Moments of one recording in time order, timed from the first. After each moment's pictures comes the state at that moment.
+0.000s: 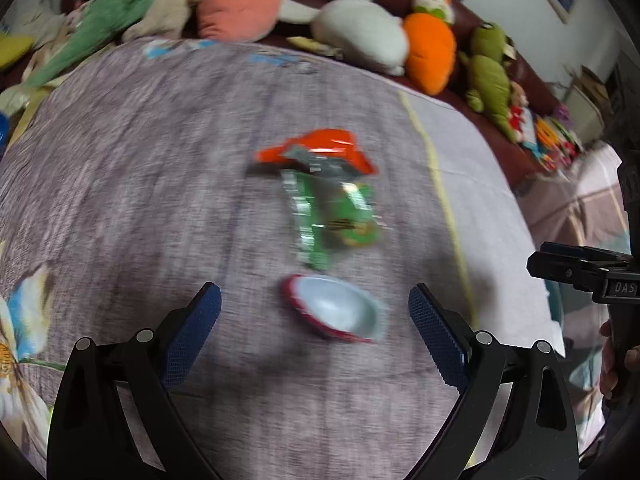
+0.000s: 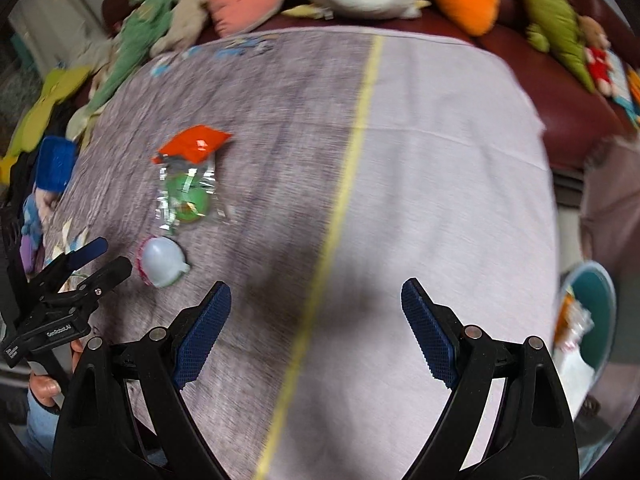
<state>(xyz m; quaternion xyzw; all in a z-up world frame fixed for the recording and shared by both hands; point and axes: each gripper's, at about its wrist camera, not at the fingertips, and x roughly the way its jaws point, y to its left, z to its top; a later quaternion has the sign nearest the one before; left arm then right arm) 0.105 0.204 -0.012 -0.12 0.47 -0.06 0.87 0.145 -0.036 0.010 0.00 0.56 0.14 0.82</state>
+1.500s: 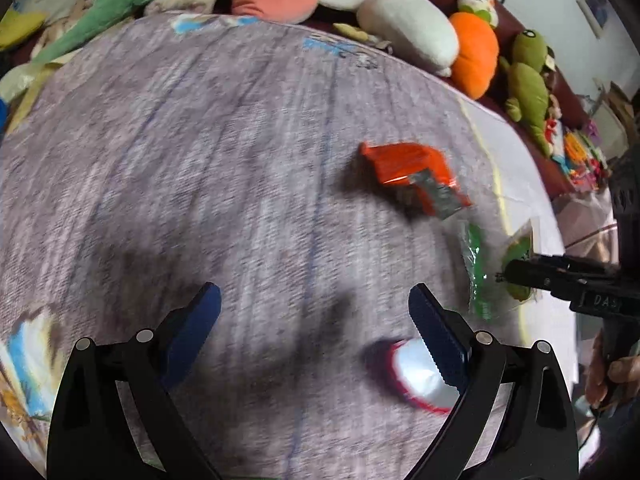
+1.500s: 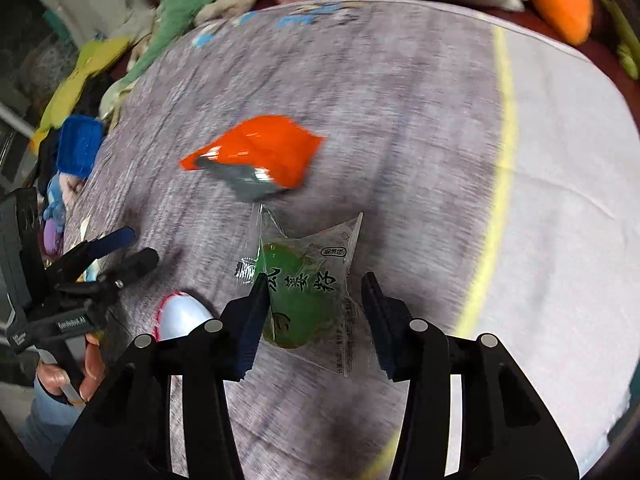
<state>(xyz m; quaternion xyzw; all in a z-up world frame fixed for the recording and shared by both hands) 0.159 0.244 -0.039 -0.14 0.50 -0.04 0.86 0.219 0.032 -0.045 0.00 0.58 0.23 0.78</state>
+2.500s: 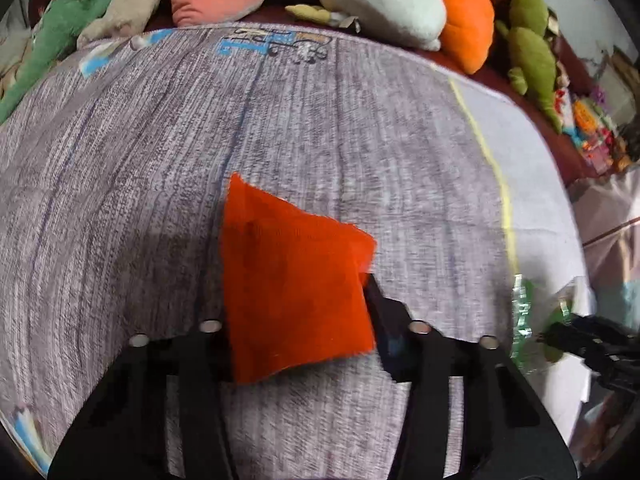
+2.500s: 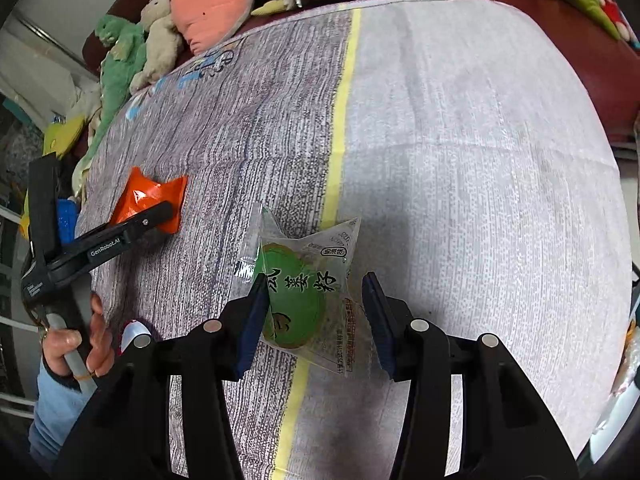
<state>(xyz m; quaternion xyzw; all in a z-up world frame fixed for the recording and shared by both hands) 0.263 0.173 -0.050 -0.08 0.53 -0.04 0.85 0.234 -0.073 -0.055 0.11 0.57 0.16 0.80</state>
